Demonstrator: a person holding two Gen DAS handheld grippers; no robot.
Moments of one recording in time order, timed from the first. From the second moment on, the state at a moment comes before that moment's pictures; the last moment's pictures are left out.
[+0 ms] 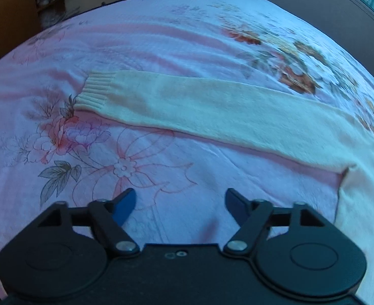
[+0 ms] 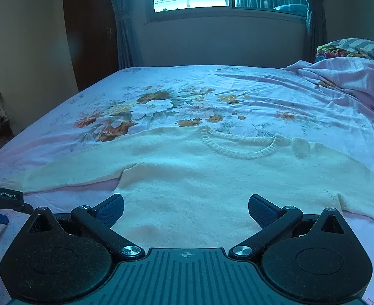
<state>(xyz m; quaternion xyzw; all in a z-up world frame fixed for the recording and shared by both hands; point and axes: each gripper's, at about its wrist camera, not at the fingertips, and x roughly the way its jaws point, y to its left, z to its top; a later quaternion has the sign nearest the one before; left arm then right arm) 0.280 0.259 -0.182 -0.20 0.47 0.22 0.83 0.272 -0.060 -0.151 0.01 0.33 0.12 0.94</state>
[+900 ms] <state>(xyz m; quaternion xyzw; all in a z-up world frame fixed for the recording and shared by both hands) 0.339 0.362 -0.205 -0.37 0.35 0.29 0.82 0.302 -0.064 -0.187 0.02 0.36 0.10 0.93</state>
